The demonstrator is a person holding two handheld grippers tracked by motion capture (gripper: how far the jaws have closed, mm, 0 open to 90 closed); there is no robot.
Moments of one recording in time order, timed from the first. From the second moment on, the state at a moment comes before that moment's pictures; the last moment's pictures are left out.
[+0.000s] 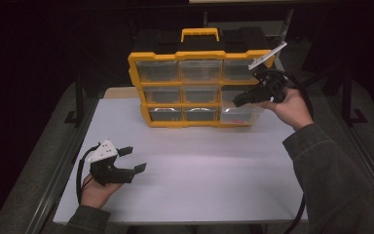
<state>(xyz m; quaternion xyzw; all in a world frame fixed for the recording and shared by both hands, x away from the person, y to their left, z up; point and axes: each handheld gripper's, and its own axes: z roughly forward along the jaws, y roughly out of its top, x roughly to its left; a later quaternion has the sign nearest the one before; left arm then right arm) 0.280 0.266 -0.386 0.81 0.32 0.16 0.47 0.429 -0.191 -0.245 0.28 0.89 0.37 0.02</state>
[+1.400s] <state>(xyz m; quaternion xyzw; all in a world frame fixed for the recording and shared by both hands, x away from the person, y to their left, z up) 0.280 0.266 -0.387 0.81 0.31 0.16 0.47 0.386 -0.174 -0.242 0.23 0.90 0.38 0.00</state>
